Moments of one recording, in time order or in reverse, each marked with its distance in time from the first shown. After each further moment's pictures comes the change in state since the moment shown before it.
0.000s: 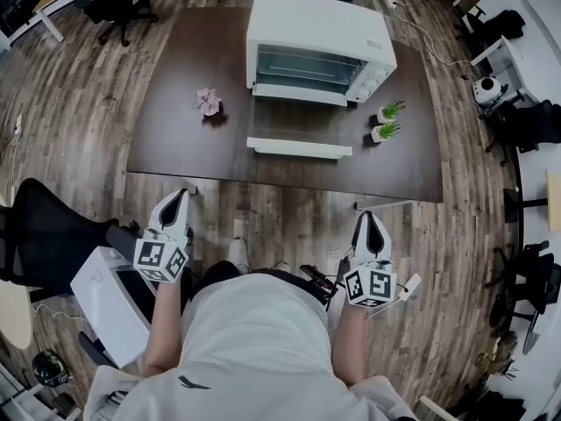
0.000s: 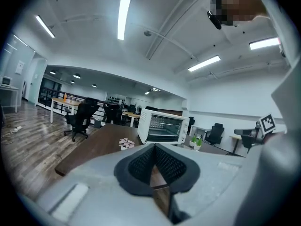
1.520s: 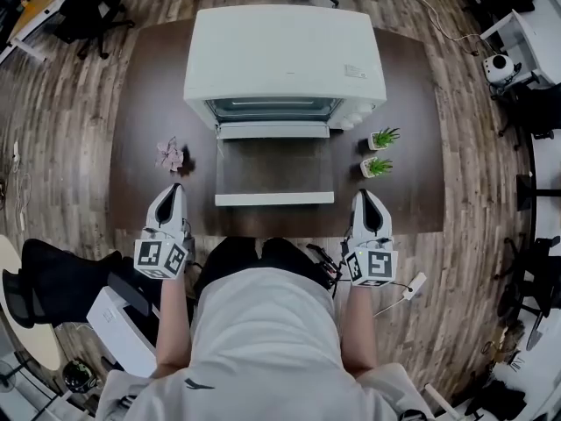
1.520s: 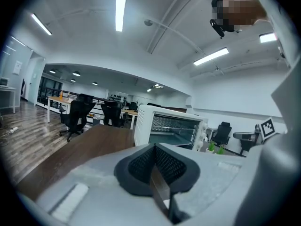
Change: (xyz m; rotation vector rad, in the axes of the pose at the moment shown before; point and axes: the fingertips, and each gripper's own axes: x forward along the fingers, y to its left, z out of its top) left arm 0.213 0.010 0.042 -0.018 0.031 0.038; right arm 0.207 -0.097 0.009 -0.052 0.060 0.076
